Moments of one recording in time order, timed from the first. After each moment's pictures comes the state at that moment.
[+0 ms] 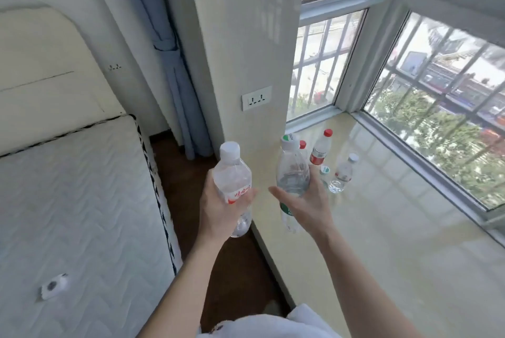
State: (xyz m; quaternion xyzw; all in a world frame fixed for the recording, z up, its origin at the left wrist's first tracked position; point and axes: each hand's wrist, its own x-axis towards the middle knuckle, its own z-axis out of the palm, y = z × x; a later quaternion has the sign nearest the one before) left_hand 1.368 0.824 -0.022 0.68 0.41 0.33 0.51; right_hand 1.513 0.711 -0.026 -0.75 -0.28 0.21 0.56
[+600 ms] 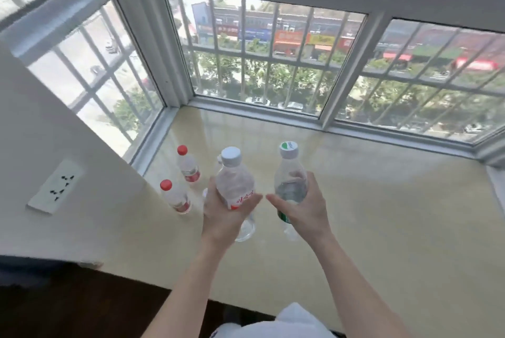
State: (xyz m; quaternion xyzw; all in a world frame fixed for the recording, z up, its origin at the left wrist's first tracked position) left_hand 1.607 0.781 -0.048 0.75 0.13 0.00 0.65; right_hand 1.612 0.609 -0.051 -0.80 0.12 0.00 0.59
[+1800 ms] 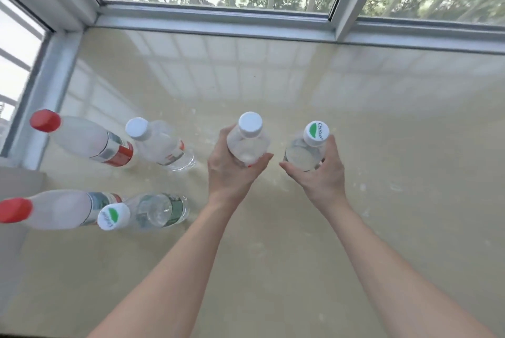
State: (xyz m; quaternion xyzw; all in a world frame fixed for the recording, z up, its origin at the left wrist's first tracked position) left_hand 1.765 0.702 -0.320 0.82 0.09 -0.04 0.56; right_hand 1.728 0.535 -0.344 -0.82 0.22 -0.05 0.54
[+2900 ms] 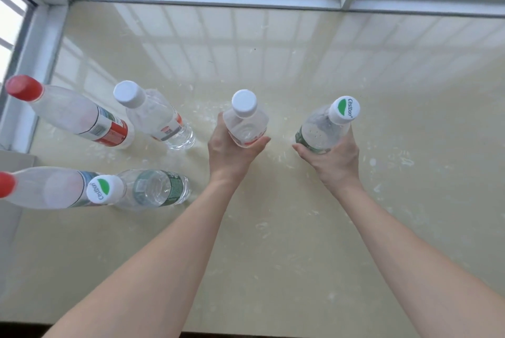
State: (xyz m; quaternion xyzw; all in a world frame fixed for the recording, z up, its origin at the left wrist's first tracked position) left_hand 1.762 0.710 -0.374 0.83 0.11 -0.04 0.54; right_hand 1.710 0.524 -0.379 -0.83 0.24 -0.07 0.50
